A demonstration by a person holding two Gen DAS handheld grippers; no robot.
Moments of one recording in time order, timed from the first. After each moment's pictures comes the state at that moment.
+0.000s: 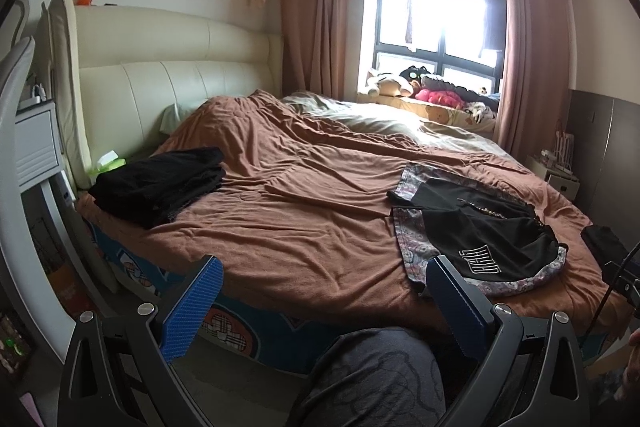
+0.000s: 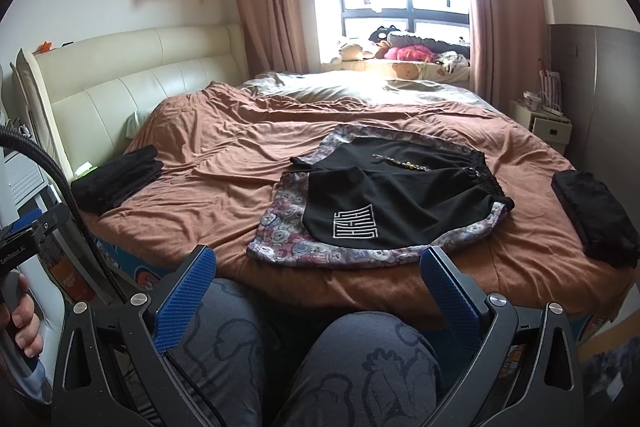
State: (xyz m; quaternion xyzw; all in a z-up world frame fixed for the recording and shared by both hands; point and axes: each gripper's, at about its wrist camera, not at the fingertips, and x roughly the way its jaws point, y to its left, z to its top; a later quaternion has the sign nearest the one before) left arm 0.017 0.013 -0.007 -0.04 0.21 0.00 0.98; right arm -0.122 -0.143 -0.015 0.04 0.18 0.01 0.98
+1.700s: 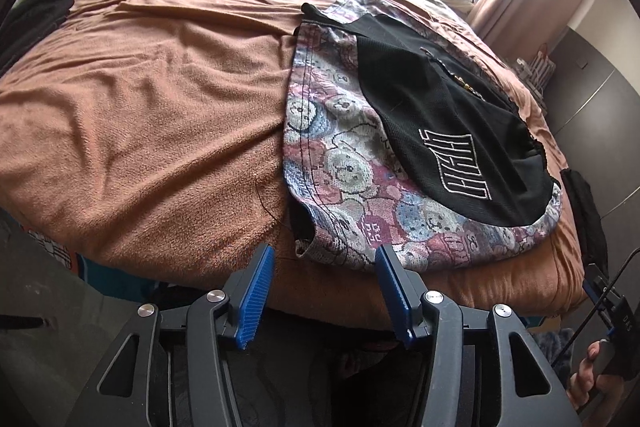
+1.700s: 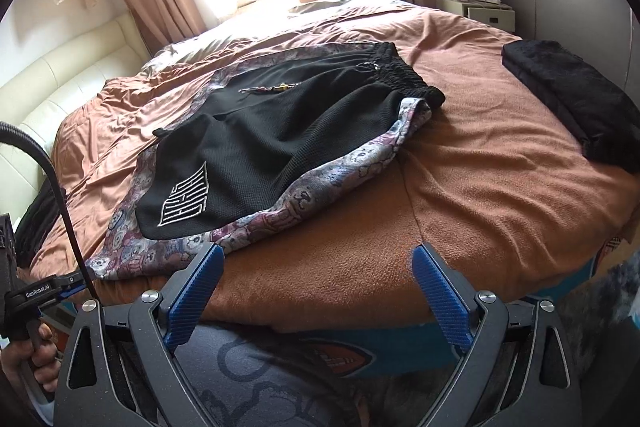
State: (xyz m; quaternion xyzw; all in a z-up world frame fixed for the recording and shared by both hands) left arm 0.211 -0.113 -0.160 -0.12 0.48 -0.13 0.86; right arm 0.001 -0.294 -0.087 0.17 0.29 -0.07 0.94
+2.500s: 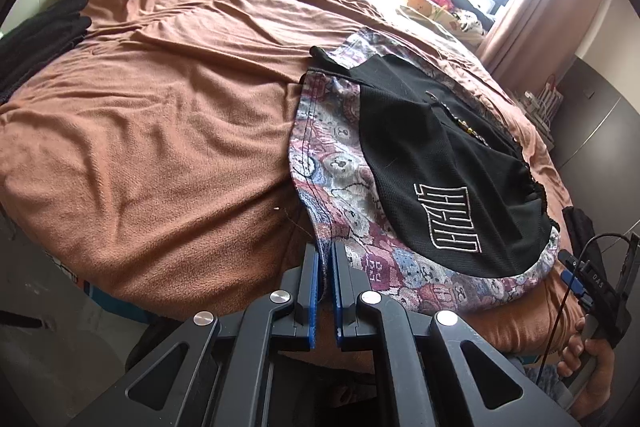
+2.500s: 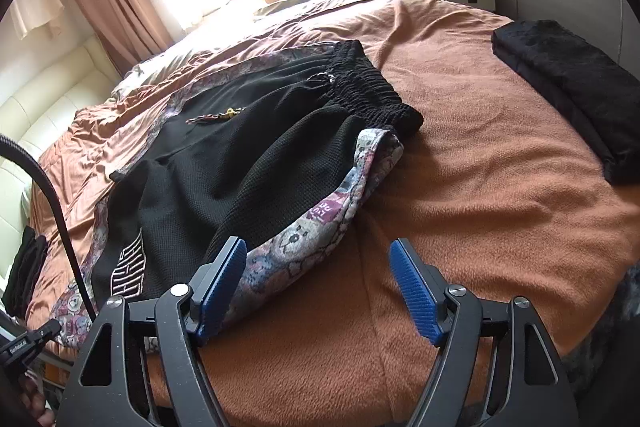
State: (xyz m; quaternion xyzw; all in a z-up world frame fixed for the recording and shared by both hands) left arm 0.222 -0.115 -0.129 -0.14 0.43 -0.09 0.89; right arm 0.085 -0.361 -0.095 0.22 0.29 -0.10 0.93
